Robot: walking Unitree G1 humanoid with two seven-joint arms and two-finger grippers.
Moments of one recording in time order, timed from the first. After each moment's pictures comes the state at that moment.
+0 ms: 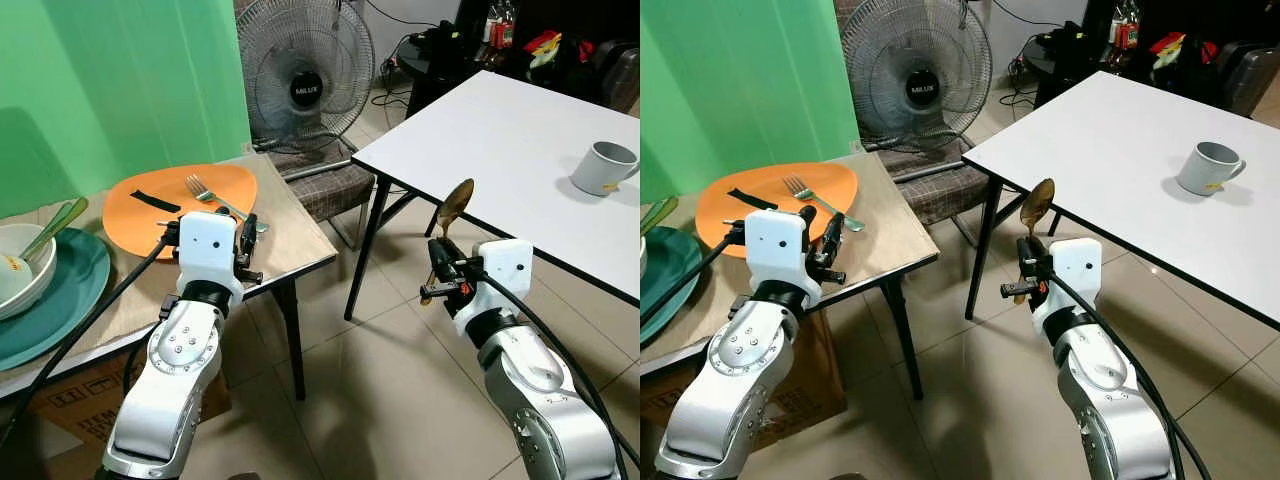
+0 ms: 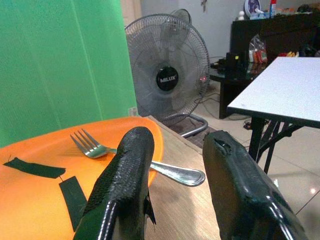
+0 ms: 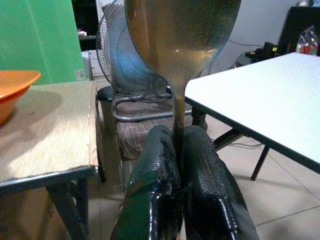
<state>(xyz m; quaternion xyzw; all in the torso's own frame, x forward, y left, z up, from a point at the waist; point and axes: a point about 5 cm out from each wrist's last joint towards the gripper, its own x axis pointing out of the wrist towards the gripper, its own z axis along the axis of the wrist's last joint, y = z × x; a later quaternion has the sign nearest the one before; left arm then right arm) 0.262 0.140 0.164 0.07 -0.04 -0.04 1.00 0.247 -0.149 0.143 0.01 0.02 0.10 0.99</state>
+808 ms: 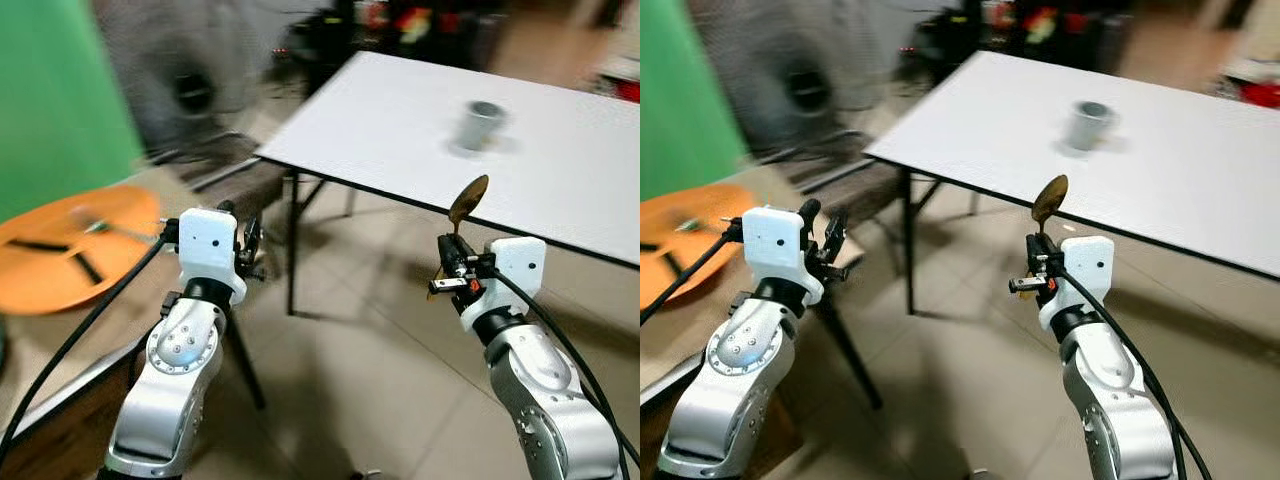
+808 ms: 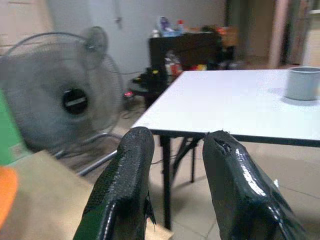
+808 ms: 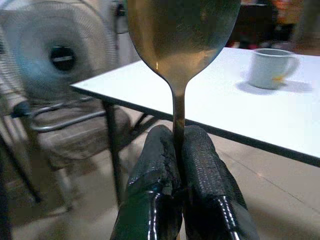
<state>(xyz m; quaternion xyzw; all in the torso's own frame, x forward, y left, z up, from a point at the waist) 0.263 0.138 0.169 0.06 -0.06 -0.06 0.99 0.248 -0.157 0.145 0.02 0.01 0.09 1.00</state>
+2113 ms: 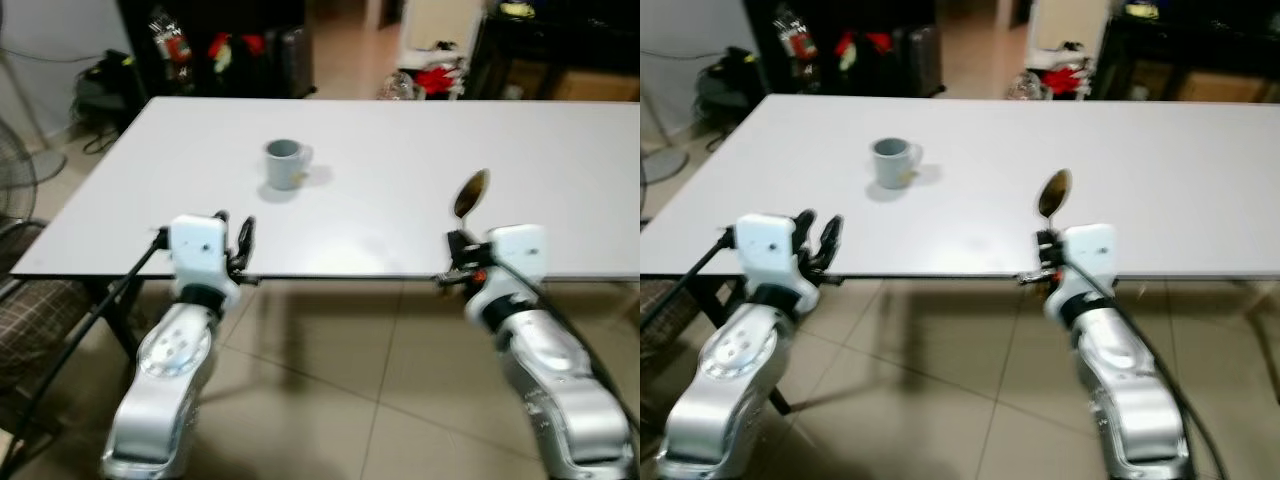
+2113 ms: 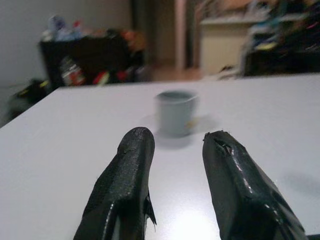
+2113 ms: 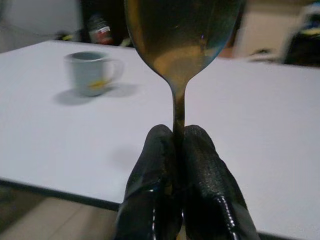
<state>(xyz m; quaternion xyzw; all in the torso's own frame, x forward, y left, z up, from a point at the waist) 0.259 0.154 0.154 0.04 -0.03 -0.04 1.00 0.261 -0.157 0.147 -0.01 0.04 0.10 0.99</state>
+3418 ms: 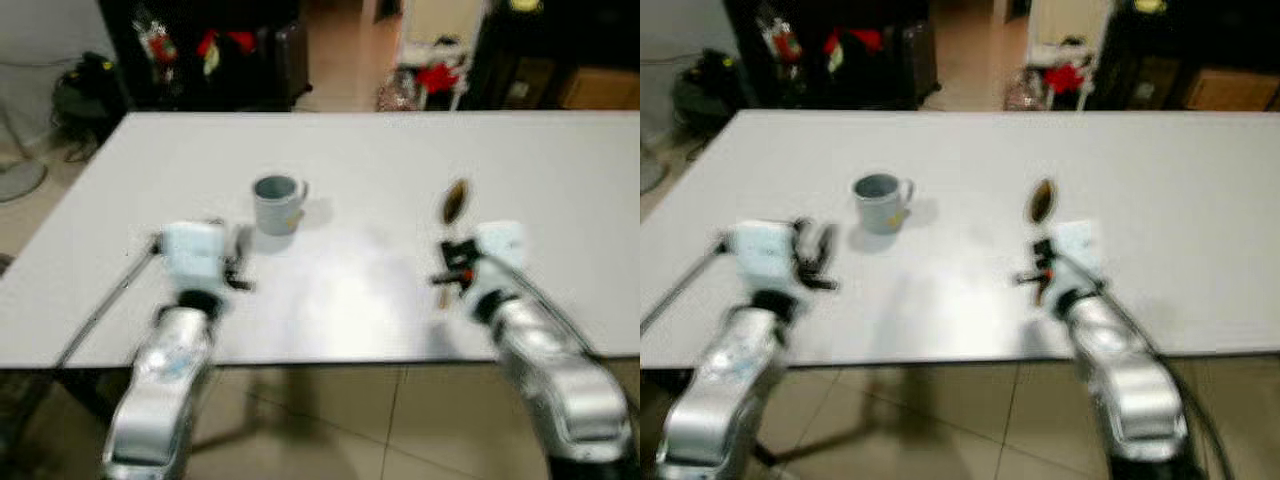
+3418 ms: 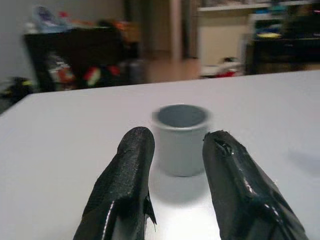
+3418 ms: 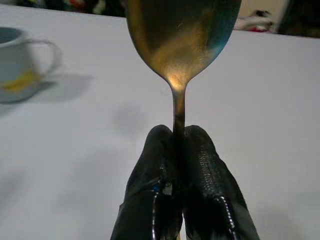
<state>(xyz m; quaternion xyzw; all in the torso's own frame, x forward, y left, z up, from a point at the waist) 0.260 0.143 0.153 0.05 -0.02 -0.07 1.00 0.274 -0.170 0.148 -0.04 0.12 0.07 0.99</state>
